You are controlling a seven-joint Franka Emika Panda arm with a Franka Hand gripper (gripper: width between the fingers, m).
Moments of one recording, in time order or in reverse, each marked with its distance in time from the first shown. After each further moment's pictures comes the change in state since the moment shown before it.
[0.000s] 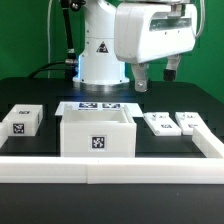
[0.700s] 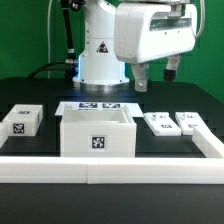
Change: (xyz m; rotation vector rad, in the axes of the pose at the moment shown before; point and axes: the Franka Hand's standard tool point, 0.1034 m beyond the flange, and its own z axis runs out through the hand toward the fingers) arm 0.000 0.000 0.000 0.000 0.000 0.000
